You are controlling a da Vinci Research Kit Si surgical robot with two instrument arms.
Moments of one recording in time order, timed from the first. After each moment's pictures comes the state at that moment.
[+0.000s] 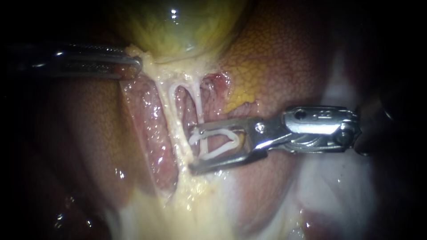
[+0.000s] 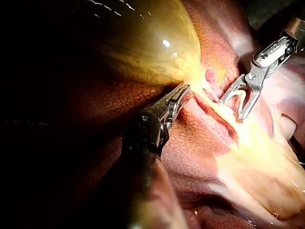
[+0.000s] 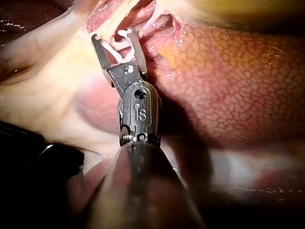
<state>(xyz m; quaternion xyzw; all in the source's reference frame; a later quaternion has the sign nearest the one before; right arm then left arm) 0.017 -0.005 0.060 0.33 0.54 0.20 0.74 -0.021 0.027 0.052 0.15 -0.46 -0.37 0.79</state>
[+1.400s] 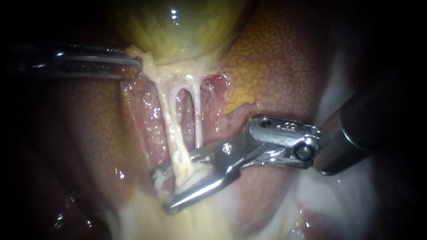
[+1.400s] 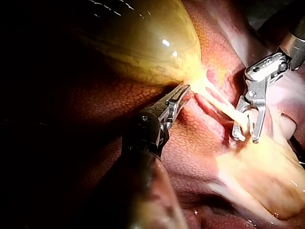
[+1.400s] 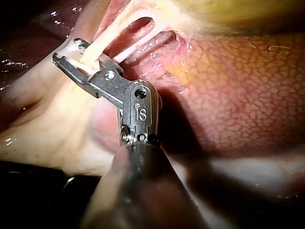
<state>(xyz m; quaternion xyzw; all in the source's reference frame) 0.022 -0.007 0.058 0.47 0.61 0.12 0.63 -0.021 0.027 0.052 0.15 -0.46 -0.37 0.79</state>
